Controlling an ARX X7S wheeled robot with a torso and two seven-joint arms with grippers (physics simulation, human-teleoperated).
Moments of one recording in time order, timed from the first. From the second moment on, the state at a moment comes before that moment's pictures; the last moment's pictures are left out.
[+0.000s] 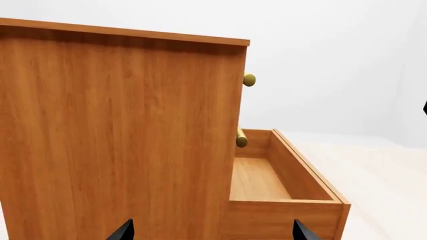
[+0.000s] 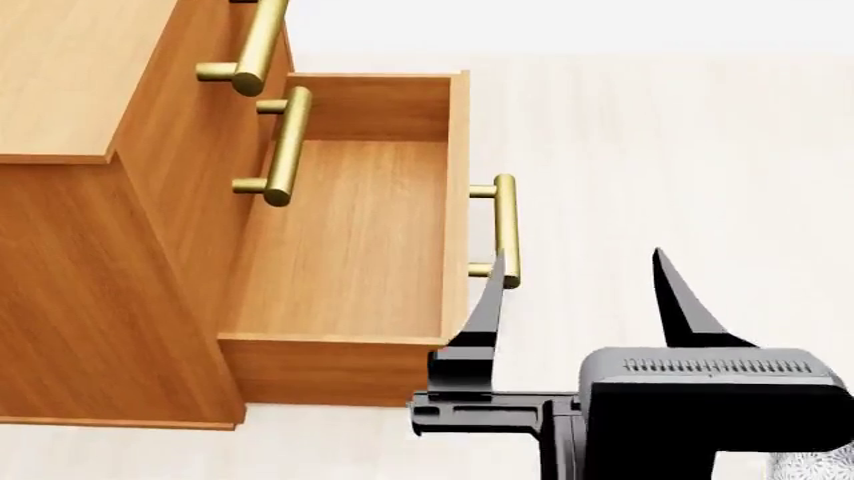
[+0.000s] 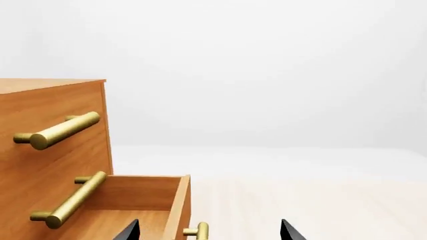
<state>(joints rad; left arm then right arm) 0.50 -0.36 0.18 0.87 -0.22 -0.05 -0.33 0.30 0.23 -0.16 -0.80 0.31 0.76 0.36</state>
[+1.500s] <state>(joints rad) 0.50 -0.40 0.20 0.88 -0.25 -0.05 -0.38 1.02 0.02 -0.01 -0.11 1.01 1.53 1.03</state>
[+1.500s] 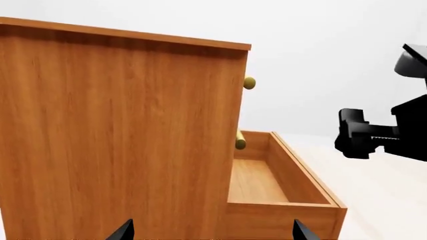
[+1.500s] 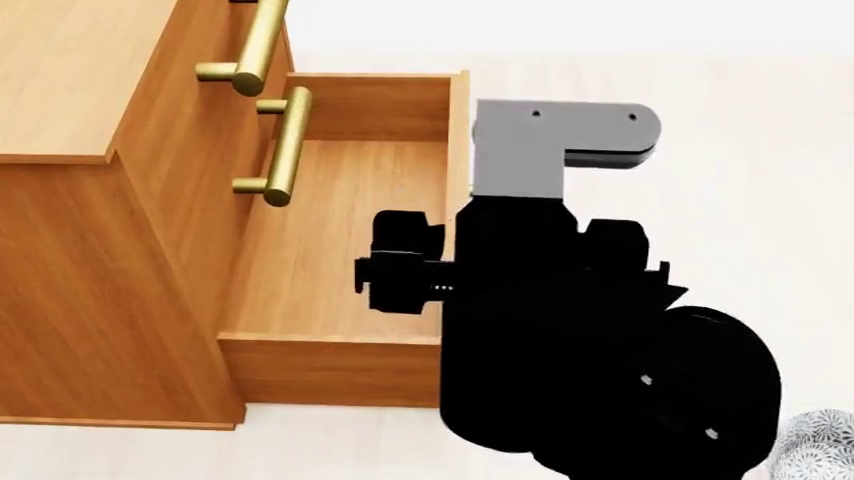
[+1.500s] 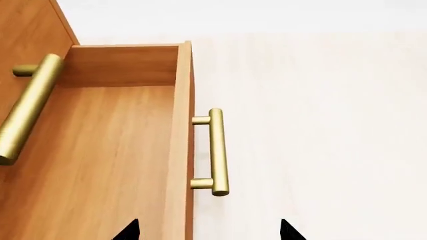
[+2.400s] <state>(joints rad) 0.49 -0.42 0.22 0.86 -0.27 -0.03 -0.39 1.10 0.10 -0.14 0.20 1.27 1.40 1.14</state>
